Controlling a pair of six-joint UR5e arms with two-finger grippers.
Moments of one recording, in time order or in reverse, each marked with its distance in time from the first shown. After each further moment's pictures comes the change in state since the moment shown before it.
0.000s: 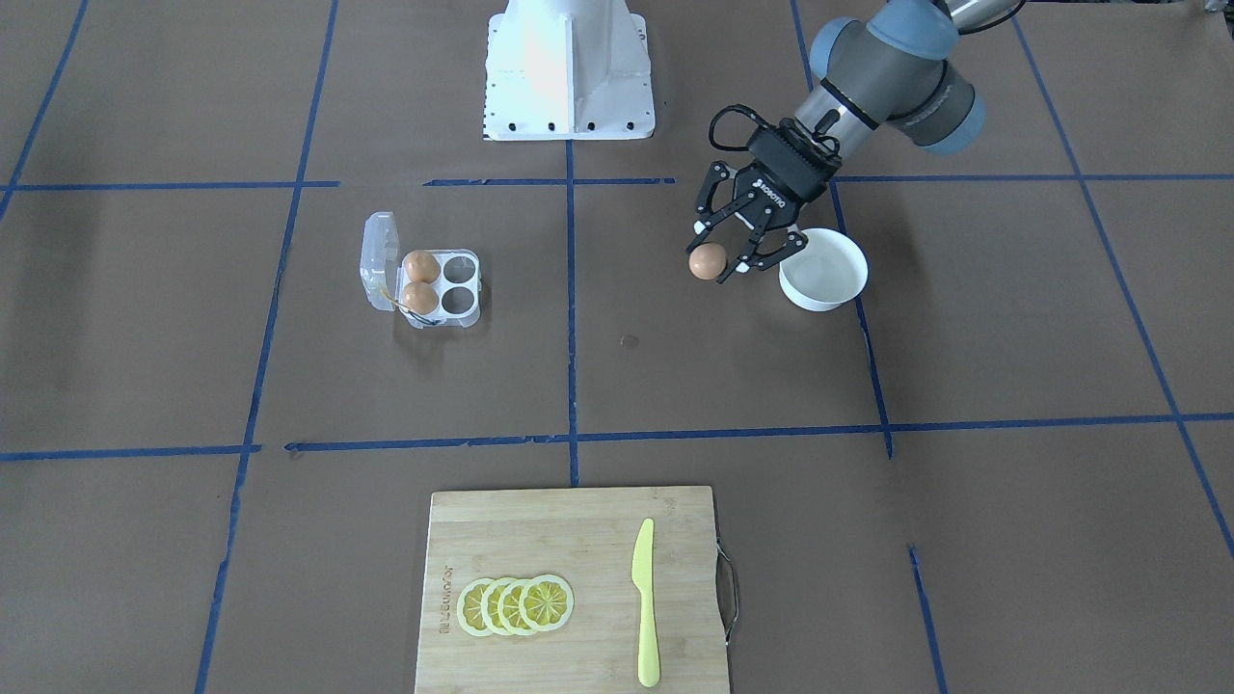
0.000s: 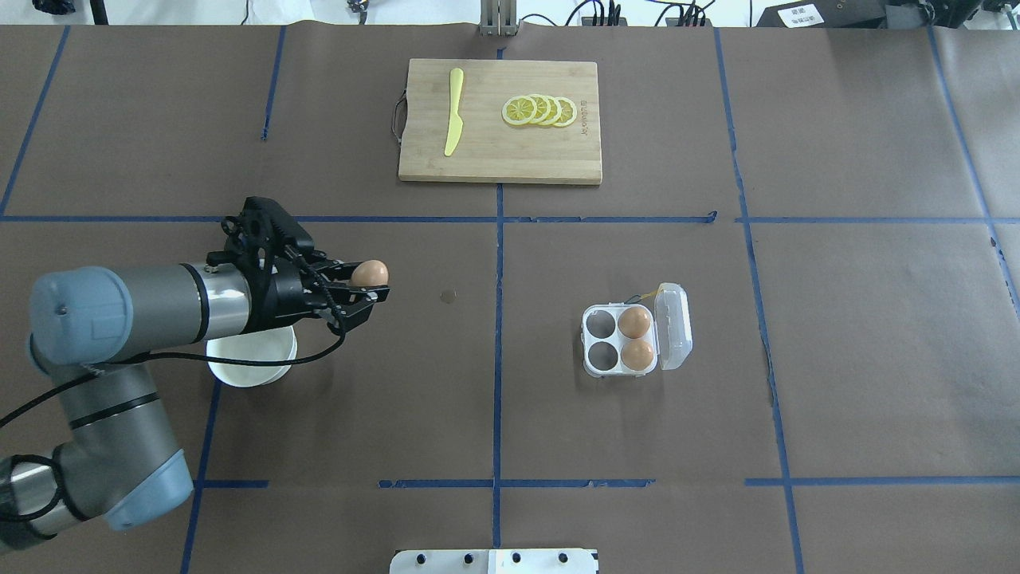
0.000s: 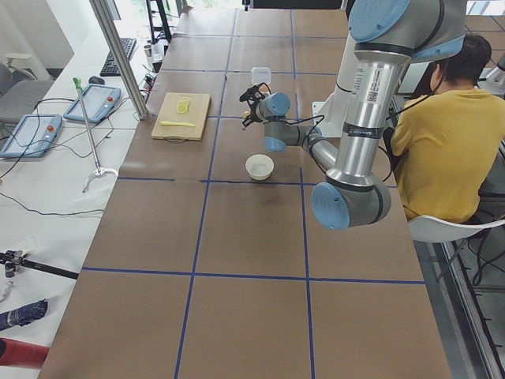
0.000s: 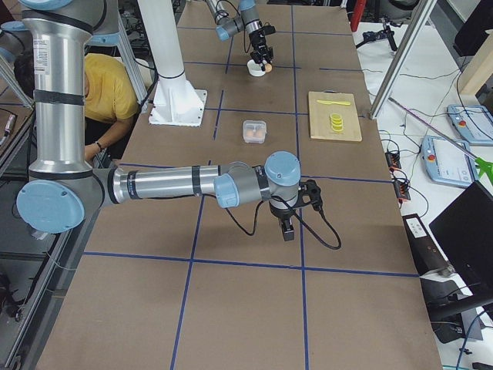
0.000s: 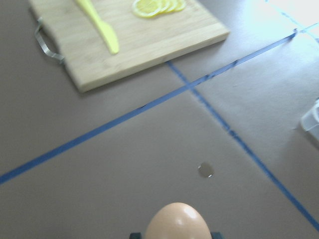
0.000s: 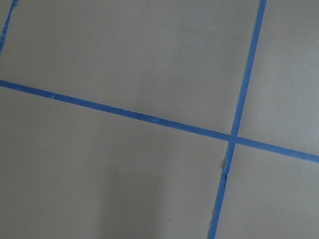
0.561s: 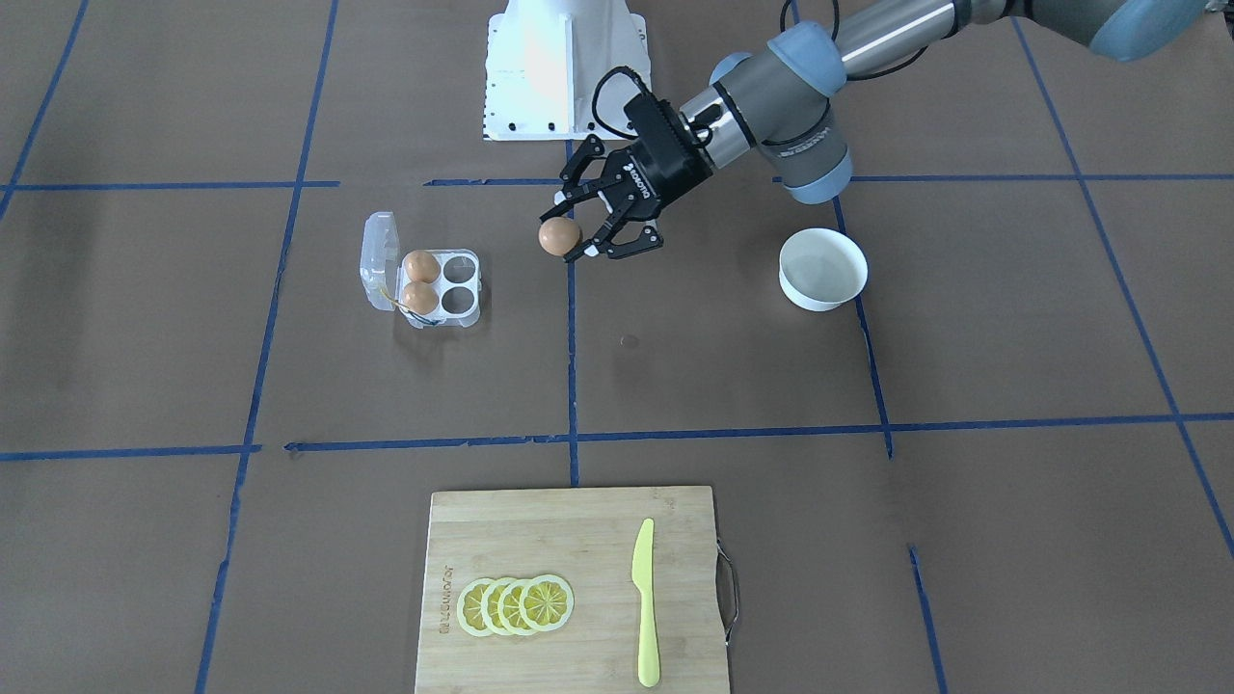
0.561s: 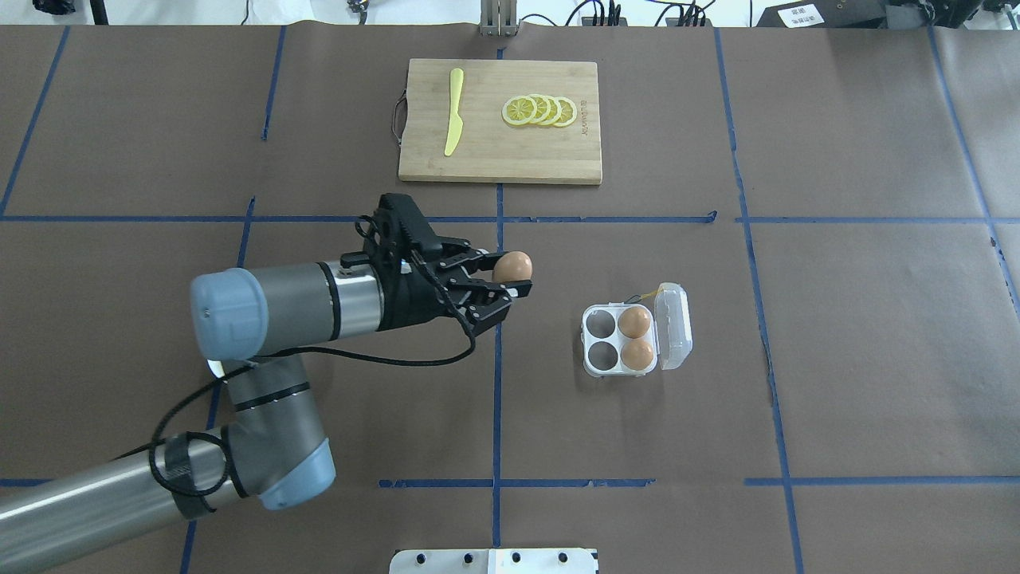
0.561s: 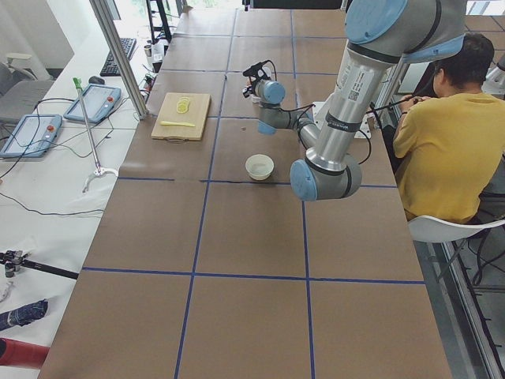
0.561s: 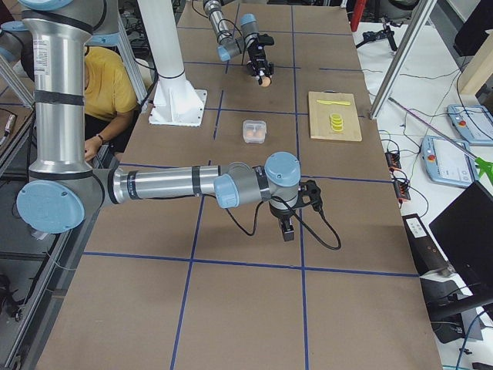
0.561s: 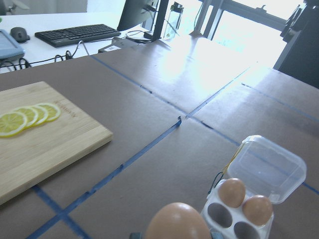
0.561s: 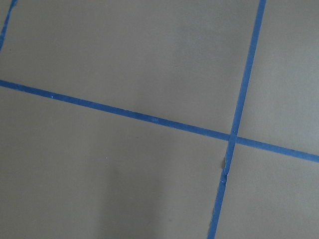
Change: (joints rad) left arm 0.092 -0.286 0.247 -0.260 0.045 0.048; right arm 0.000 0.000 -0.001 0.000 0.000 0.000
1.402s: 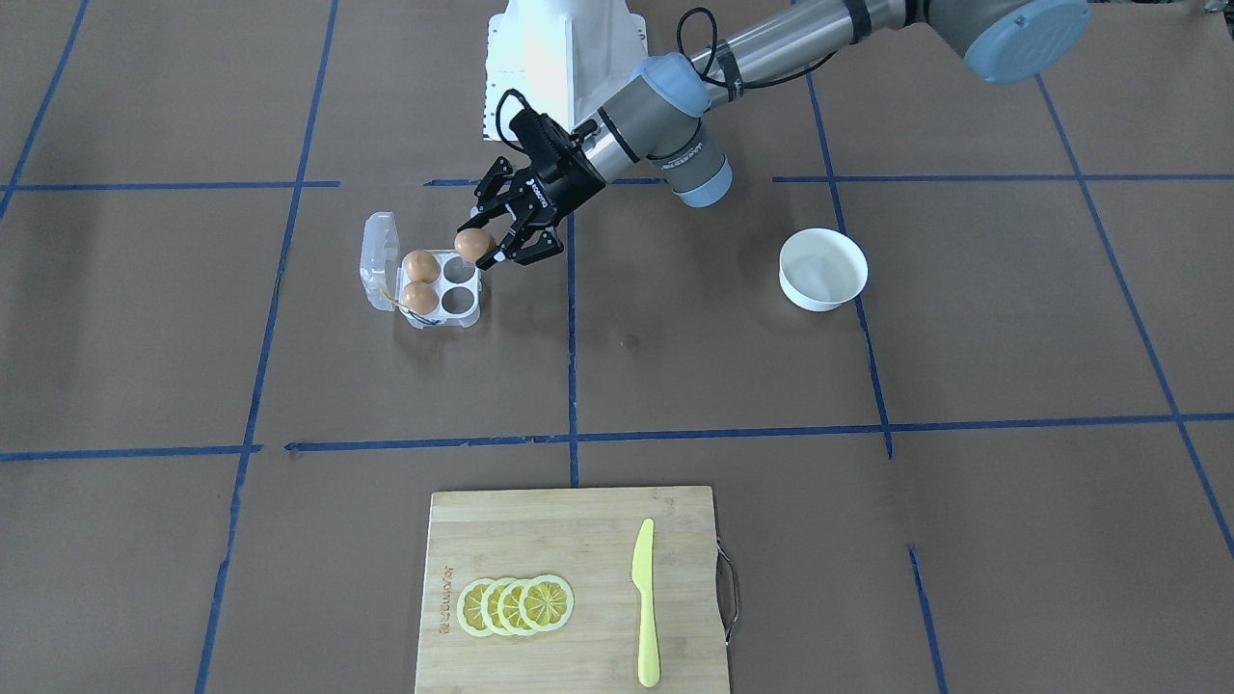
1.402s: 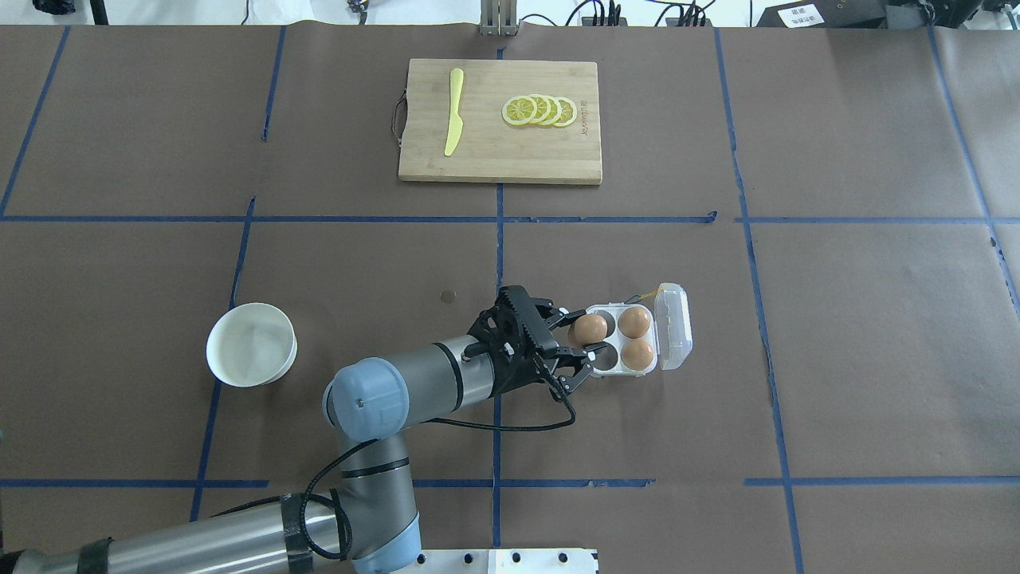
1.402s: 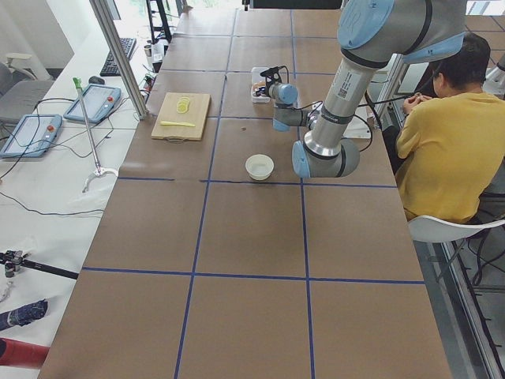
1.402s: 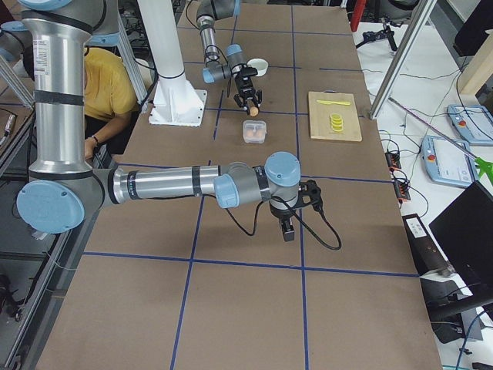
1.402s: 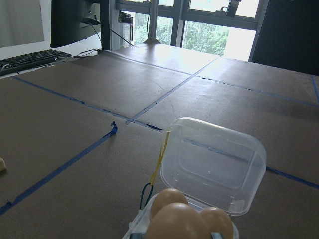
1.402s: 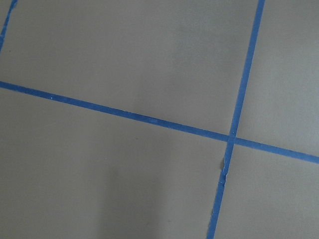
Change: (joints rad) left arm 0.154 -0.179 0.286 -0.057 0.193 0.222; right arm 0.003 0.001 0.000 0.000 -0.001 0.000
